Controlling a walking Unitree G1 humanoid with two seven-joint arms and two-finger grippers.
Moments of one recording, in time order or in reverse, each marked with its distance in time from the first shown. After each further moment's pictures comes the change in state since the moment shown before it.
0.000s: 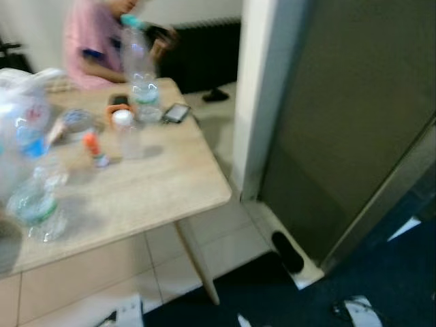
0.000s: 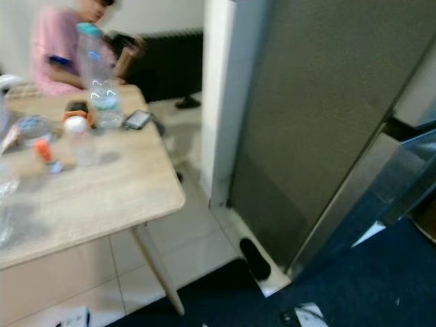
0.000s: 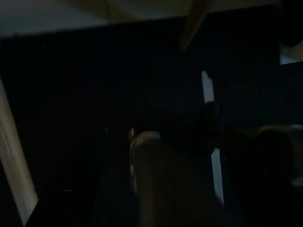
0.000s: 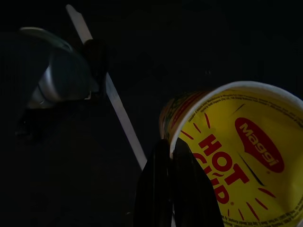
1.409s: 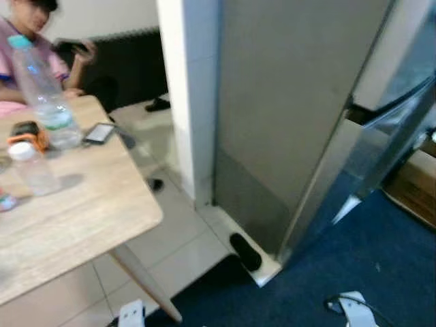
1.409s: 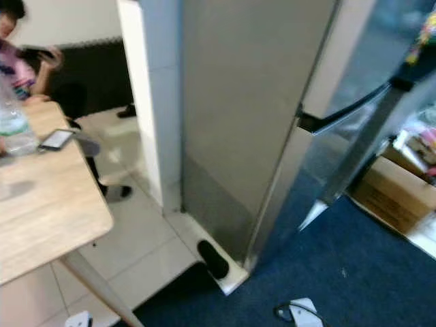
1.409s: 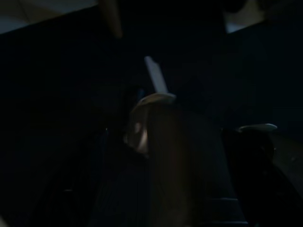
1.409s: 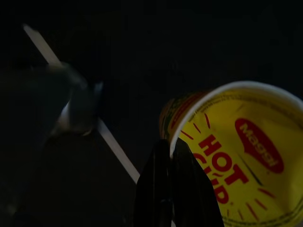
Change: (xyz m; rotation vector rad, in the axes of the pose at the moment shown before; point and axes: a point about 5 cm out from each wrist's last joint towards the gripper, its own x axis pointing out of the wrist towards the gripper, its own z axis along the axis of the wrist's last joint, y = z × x) left arm 0.000 -0.008 -0.010 -0.050 0.038 -0.057; right arm 0.001 0.004 0.006 -0.030 -0.035 0.011
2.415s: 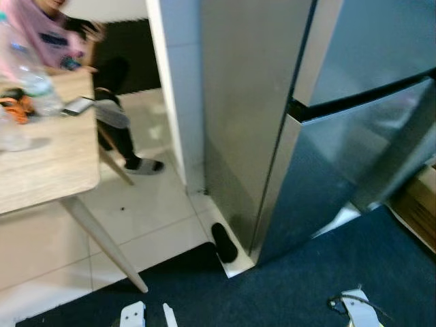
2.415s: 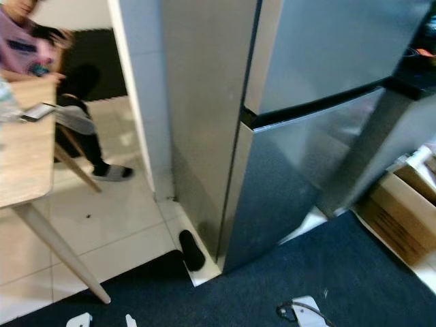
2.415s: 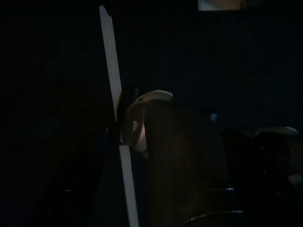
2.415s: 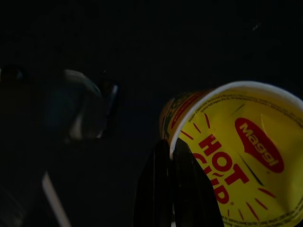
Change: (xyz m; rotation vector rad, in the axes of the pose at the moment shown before) left arm -0.001 0.004 -0.001 0.015 0.008 0.001; right arm -0.001 -0.005 0.012 -0.023 -0.052 -0.011
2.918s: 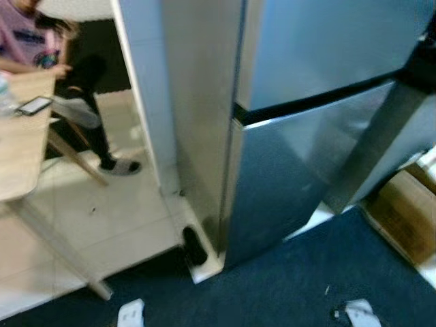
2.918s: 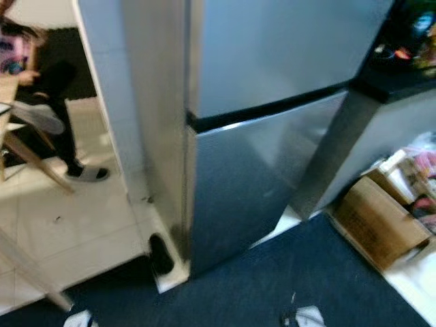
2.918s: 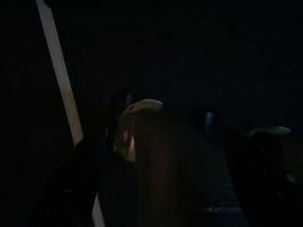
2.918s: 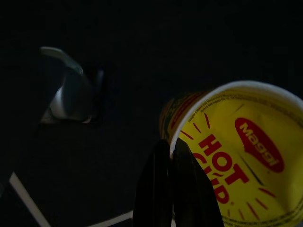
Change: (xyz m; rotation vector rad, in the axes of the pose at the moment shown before) left arm 0.002 -0.002 0.005 -0.004 -0.018 -0.002; right arm -0.001 -0.003 -0.013 0.015 0.033 -0.014
